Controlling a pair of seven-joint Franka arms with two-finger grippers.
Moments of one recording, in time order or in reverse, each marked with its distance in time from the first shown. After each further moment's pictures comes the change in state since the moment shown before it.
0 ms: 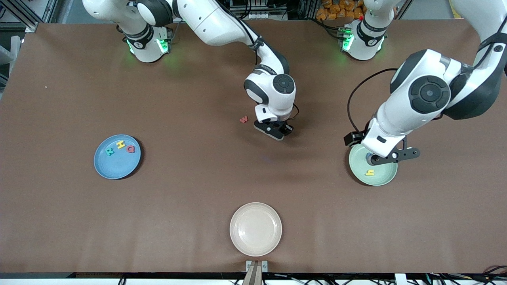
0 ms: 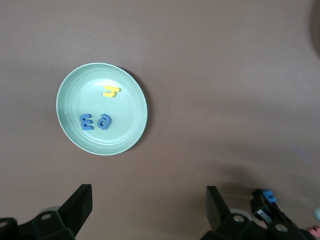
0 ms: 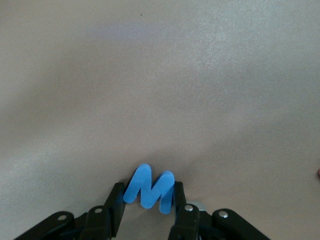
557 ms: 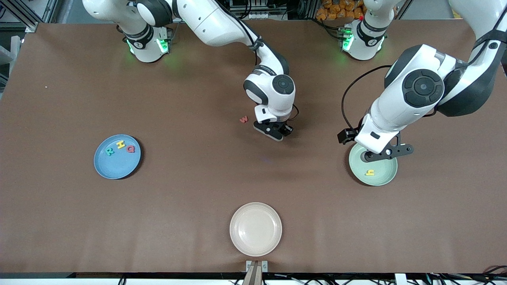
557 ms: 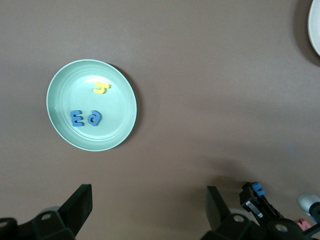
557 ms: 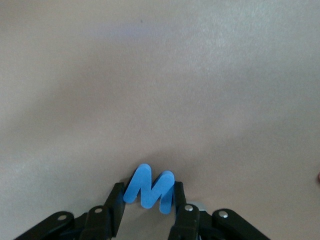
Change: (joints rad) left arm -0.005 0.000 -0.012 0.007 -0.024 0.000 -0.012; right arm -0.008 0.000 -0.003 0.005 0.000 0.000 -0.002
